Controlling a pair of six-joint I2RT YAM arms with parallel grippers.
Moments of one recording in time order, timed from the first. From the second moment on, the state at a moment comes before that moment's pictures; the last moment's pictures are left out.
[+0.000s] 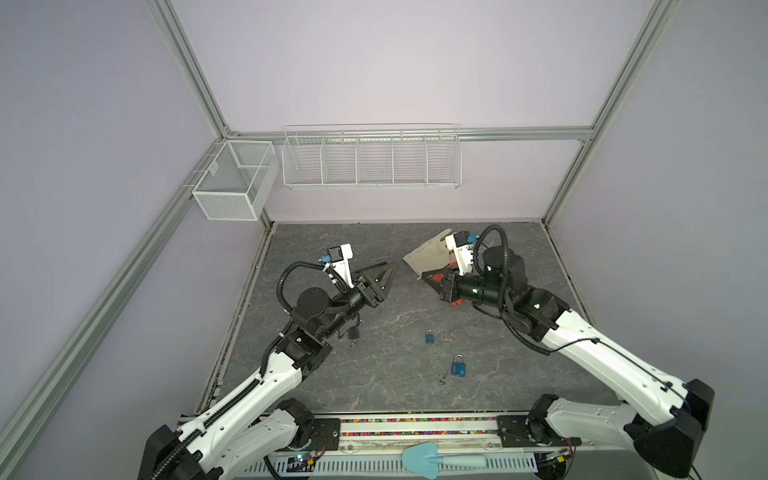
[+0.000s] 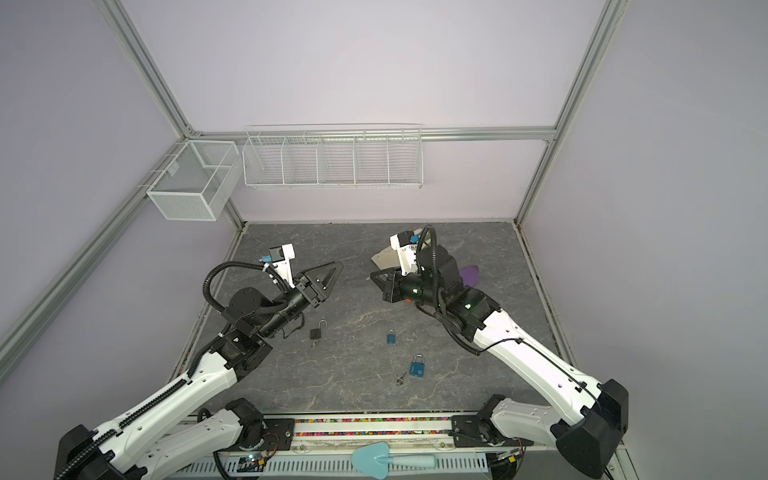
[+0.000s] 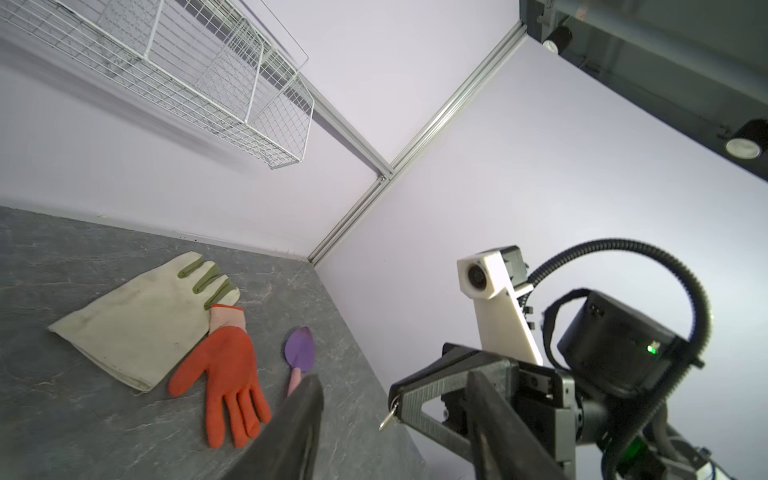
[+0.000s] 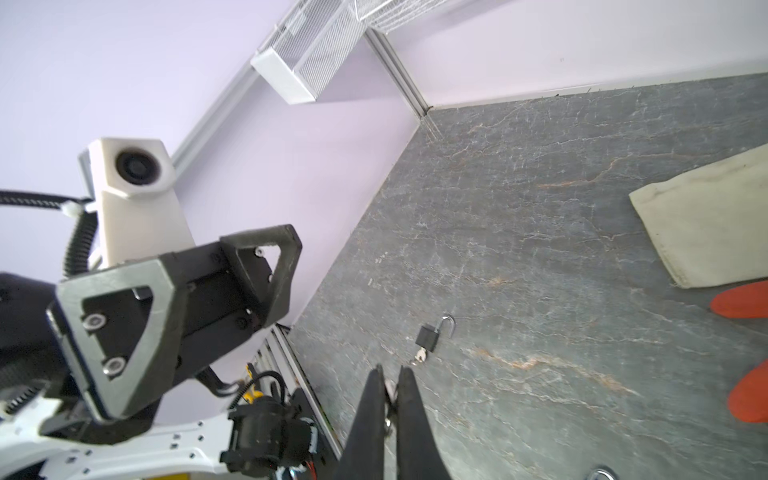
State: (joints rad) left arm -0.69 0.93 0.66 0.48 0.18 -0.86; right arm 0.75 1.17 1.10 -0.24 -0.25 0.64
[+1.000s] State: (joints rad) left arm -0.81 1.03 0.60 0.73 -0.01 -1.18; right arm 0.93 1.23 1.00 0.18 0.02 1.01
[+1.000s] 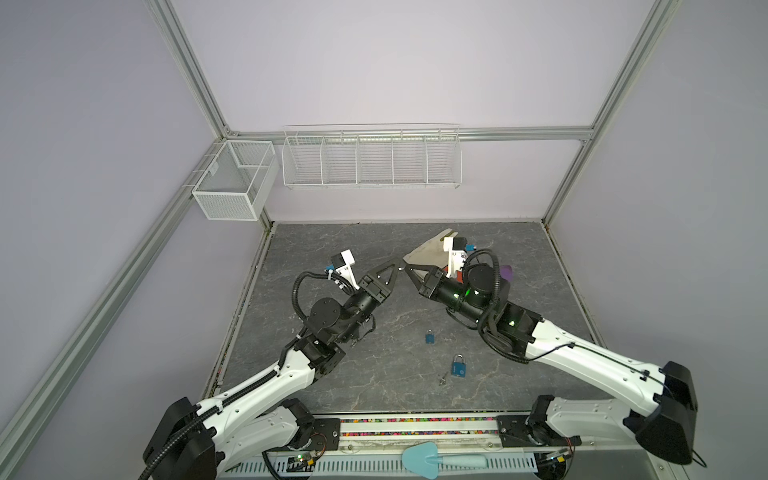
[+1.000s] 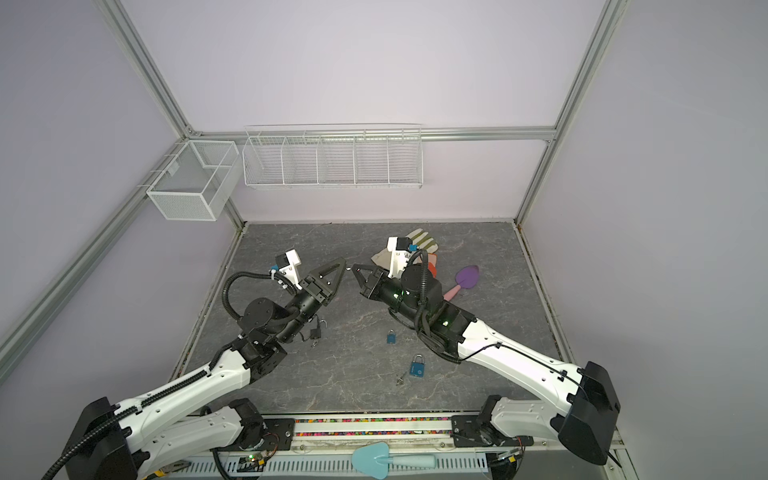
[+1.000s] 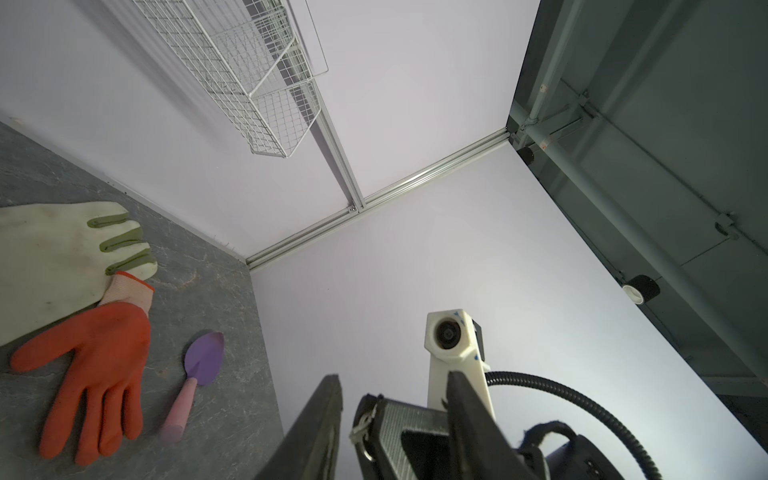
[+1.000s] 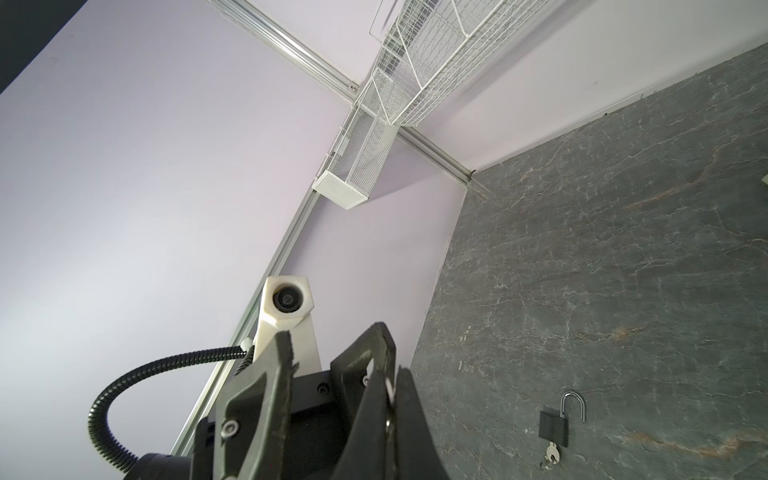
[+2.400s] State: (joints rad) left arm -0.81 1.00 0.89 0.27 0.14 -0.84; right arm 0.77 1.16 1.04 0.10 -0.41 0.77
